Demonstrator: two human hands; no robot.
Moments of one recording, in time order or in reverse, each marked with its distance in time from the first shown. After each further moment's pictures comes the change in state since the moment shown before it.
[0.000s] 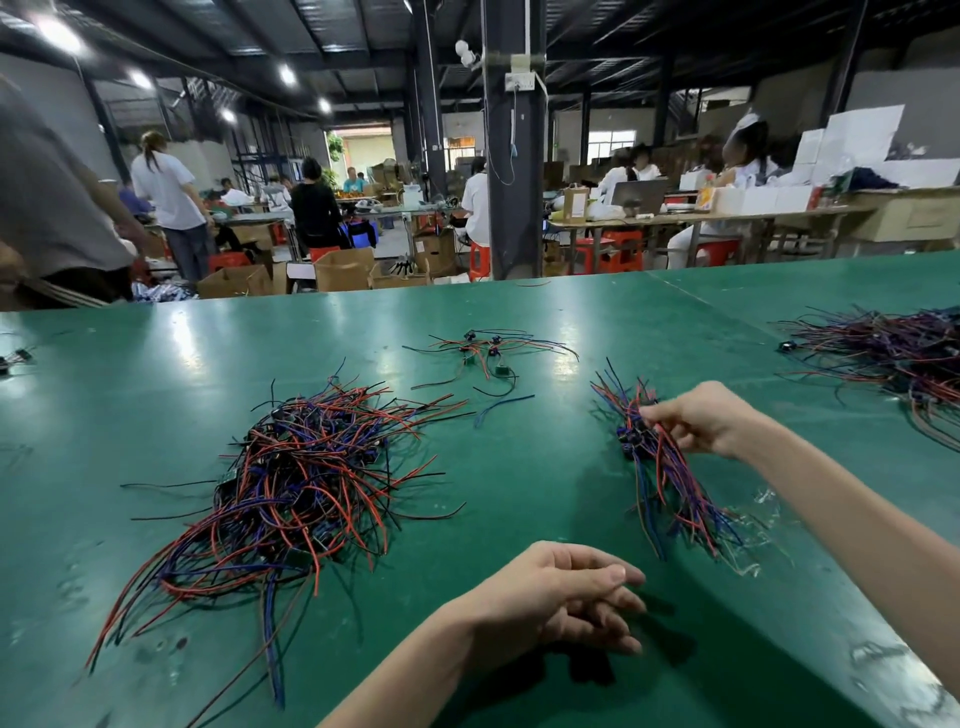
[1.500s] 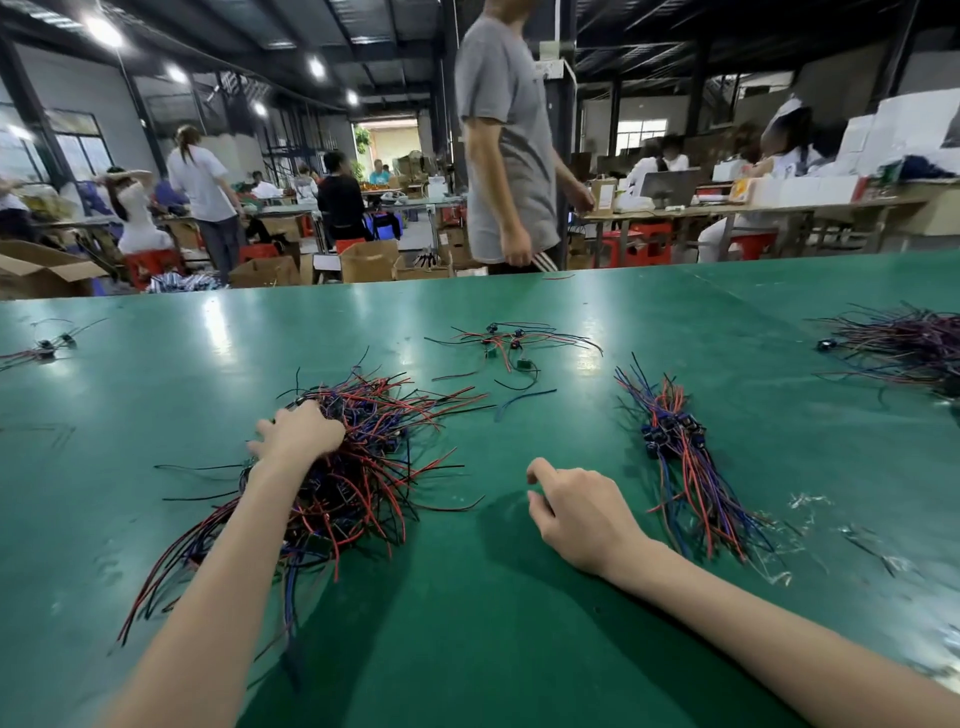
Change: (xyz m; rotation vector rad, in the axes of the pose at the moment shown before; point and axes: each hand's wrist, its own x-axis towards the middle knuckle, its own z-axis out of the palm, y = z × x) left_hand -0.052 0.092 -0.214 1.118 1.352 -0.504; right_hand -0.060 0.064 0.139 -0.958 0.060 -0.990
